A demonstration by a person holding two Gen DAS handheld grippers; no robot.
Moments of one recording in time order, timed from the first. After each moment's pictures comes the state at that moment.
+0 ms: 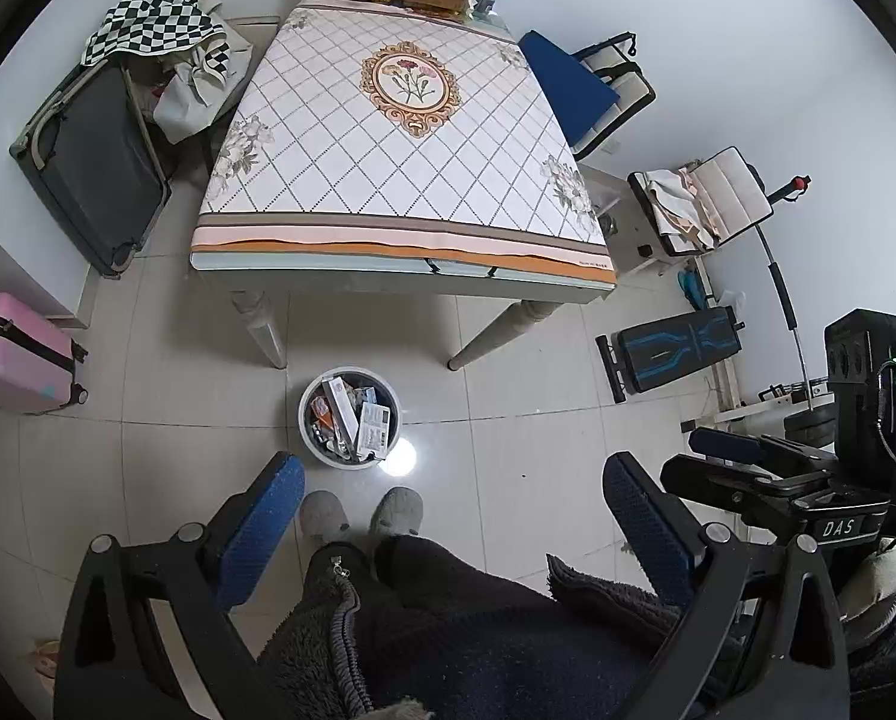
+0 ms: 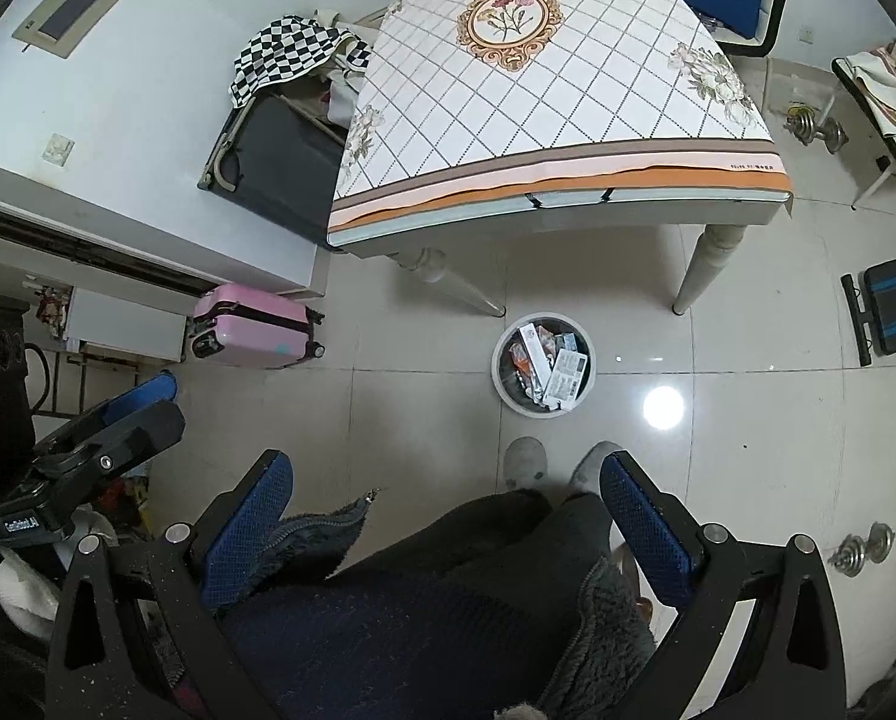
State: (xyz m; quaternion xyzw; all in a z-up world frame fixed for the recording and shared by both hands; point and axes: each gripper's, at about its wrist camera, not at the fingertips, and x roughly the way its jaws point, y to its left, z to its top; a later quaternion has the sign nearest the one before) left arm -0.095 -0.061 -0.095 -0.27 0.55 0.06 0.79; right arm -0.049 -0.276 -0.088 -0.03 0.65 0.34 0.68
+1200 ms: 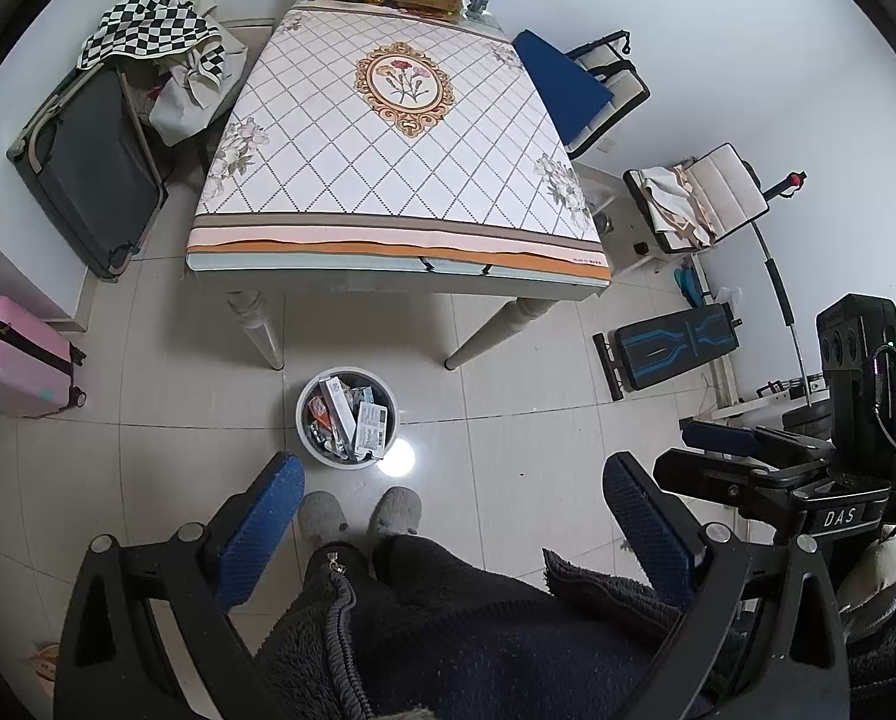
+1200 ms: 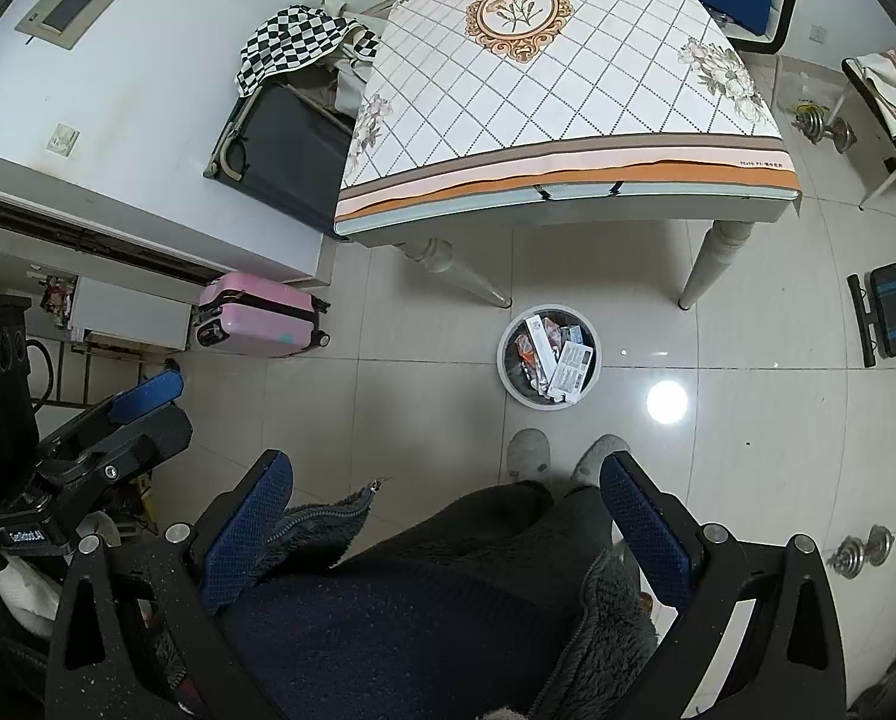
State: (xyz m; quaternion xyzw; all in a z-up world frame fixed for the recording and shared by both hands) left arm -0.093 -0.066 -0.092 -0.27 0.55 0.06 0.79; right arm -0.052 -0.274 -0.090 -0.03 0.66 0.35 0.67
